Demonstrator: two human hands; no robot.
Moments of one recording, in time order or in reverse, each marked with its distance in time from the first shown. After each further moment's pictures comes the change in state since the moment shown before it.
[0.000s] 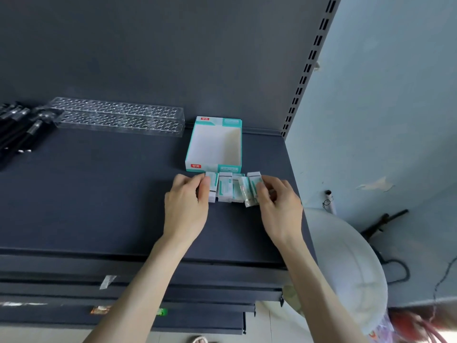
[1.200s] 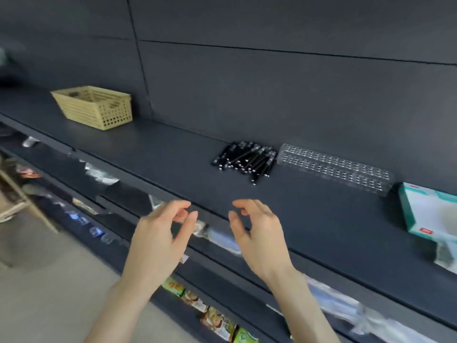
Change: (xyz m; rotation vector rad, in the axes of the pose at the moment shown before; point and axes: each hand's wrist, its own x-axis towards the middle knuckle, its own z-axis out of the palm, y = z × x) left_hand -0.115 -0.219 -0.375 0.226 0.426 0.023; right_hand -0.208 -0.284 0.231 0.140 -0.465 -0.664
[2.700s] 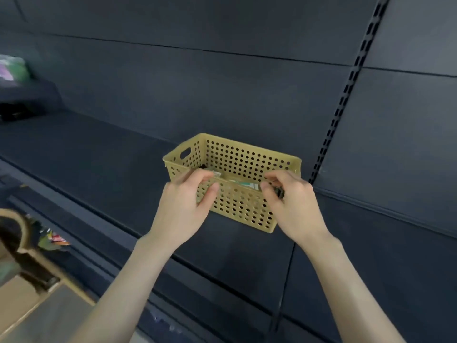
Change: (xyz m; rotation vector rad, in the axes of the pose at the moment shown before) left_hand 0.467 -0.594 -0.193 -0.020 -0.079 0.093; right_hand 0.498 -0.243 0.505 -0.139 0.054 0.031
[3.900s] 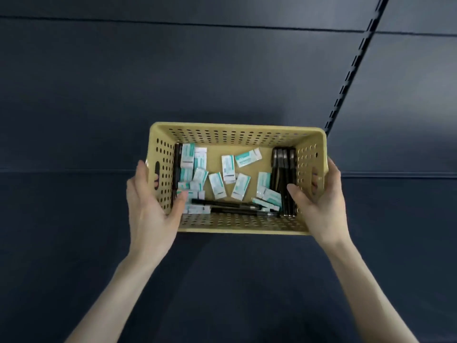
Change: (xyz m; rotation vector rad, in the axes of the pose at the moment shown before) left_hand 0.121 -0.161 0.039 -0.337 -0.138 -0.063; right_hand 0.045 0.019 0.086 0.219 0.531 0.493
